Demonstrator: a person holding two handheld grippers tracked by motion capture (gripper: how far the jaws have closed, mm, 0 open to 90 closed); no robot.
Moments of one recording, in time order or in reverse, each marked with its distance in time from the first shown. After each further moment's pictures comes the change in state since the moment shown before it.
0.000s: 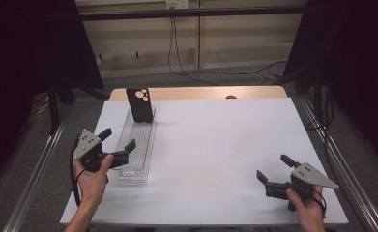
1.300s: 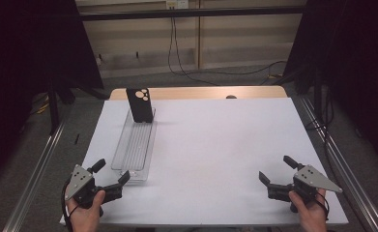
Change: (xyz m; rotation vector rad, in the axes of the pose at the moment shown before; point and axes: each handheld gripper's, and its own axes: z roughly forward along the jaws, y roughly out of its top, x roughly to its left) left arm -0.016 -0.058 -0.055 0.013 0.022 -0.038; right arm 0.000 -0.002 -0.007 -0.008 -0.013 -0.019
